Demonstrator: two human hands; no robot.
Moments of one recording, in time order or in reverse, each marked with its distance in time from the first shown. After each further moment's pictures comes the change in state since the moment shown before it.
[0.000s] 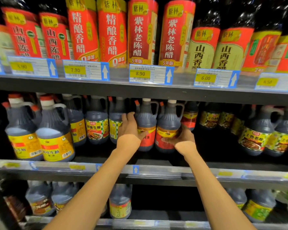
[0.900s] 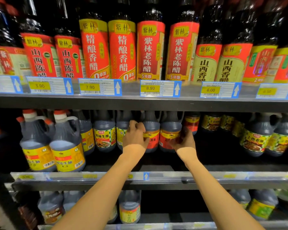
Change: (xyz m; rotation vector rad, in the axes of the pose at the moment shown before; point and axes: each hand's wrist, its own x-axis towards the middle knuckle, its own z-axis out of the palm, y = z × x) left_hand 0.006 -0.014 -0.006 0.236 -0.023 0.154; right_hand -0.008 -0.007 0.022 0.158 0.127 0.039
